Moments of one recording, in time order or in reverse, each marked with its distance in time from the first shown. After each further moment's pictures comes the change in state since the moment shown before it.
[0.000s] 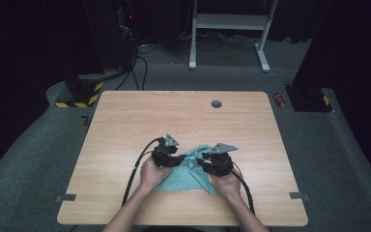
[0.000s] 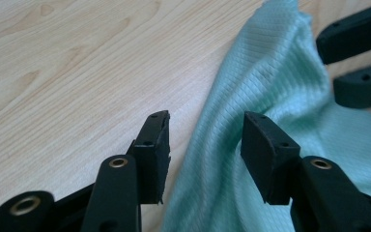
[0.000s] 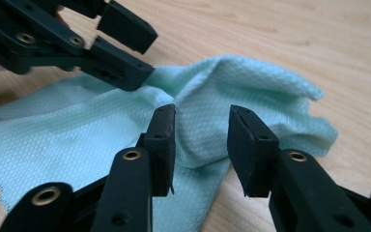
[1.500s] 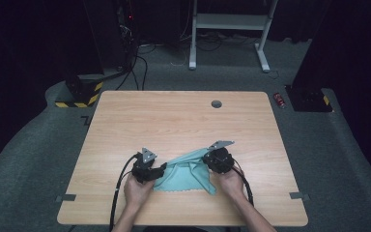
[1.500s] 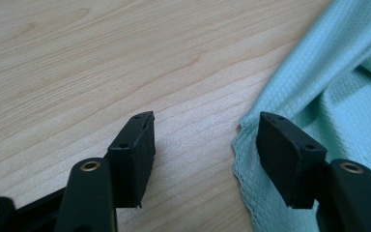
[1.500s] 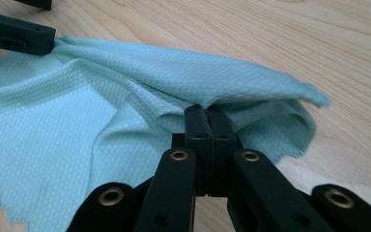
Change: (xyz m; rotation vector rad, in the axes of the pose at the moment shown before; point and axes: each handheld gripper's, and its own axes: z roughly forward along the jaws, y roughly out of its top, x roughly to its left) left arm 0.011 -0.074 -0.035 -0.083 0.171 -0.157; right arm -0.007 0.009 -0.002 0.162 -0.042 0.000
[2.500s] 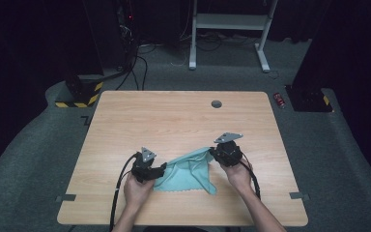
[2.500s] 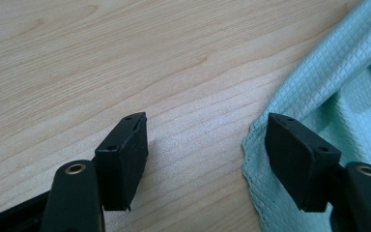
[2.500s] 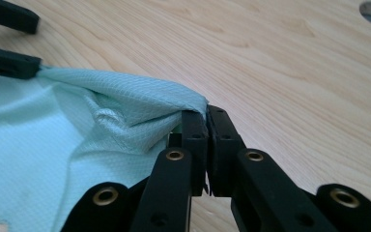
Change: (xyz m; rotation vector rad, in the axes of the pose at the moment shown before) left arm 0.002 0.001 0.001 0.006 0.020 -0.020; right arm -0.015 0.017 -0.027 -0.046 -0.077 -0.047
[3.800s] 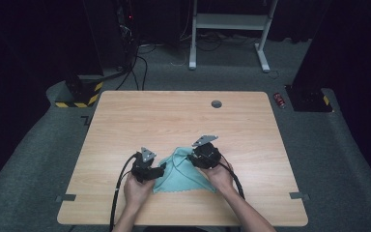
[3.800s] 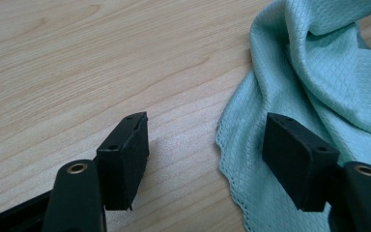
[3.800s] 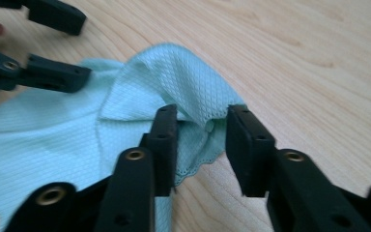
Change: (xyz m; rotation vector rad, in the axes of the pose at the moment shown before) left arm 0.000 0.000 0.000 0.001 0.008 -0.001; right arm 0.049 0.021 0.040 0.043 0.060 -0.056
